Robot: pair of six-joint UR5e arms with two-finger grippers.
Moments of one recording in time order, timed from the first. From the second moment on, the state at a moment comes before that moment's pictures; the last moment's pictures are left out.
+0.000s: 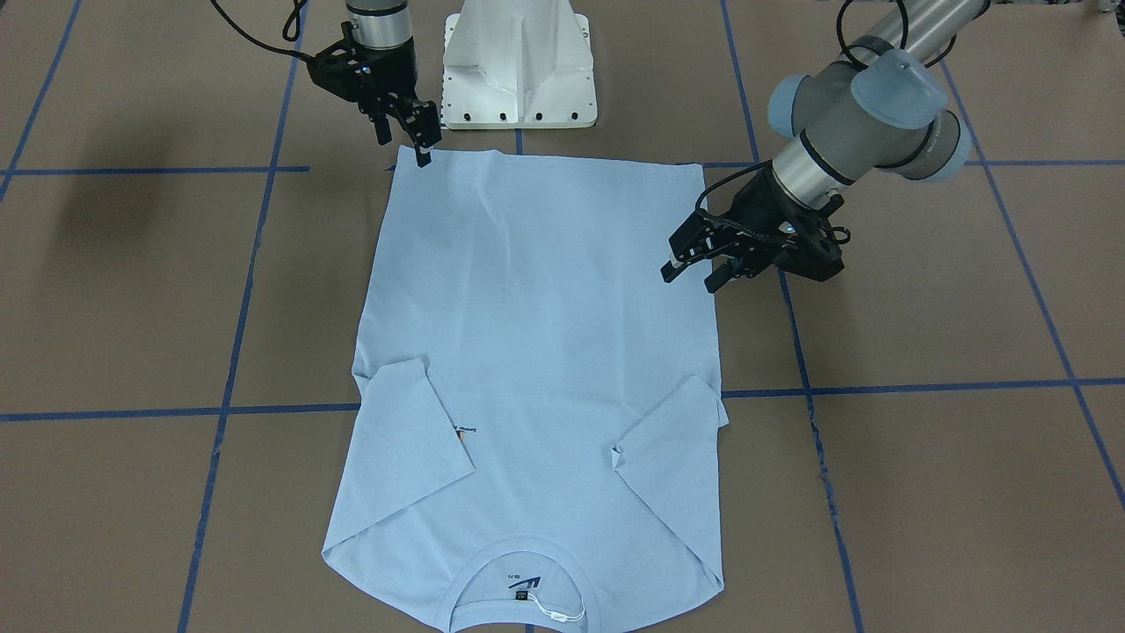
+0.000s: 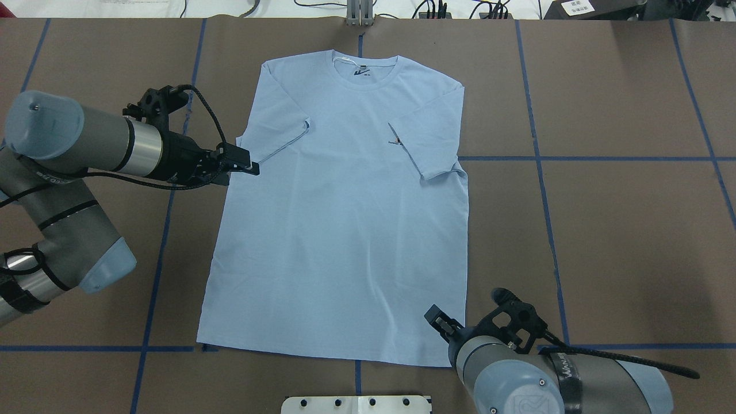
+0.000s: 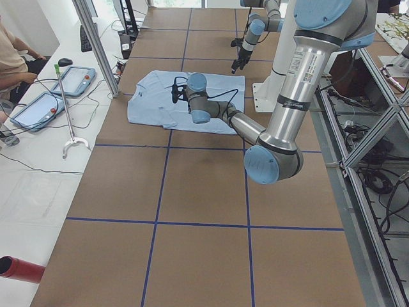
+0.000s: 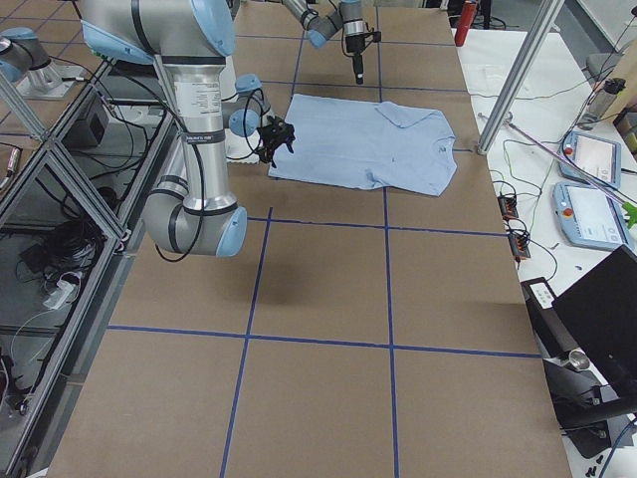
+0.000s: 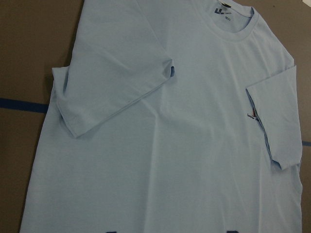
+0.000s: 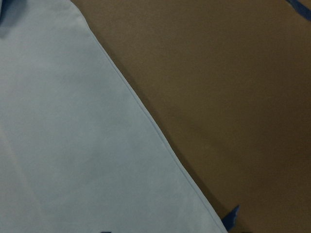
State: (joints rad) left arm -0.75 -1.91 -1.67 -2.43 -2.09 -1.42; right arm 0.04 -1.32 2.13 -1.63 1.33 2.29
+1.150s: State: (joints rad) left arm -0.75 -1.90 -1.67 -2.43 -2.09 -1.42; right arm -0.02 -1.34 2.08 -1.62 1.34 2.32
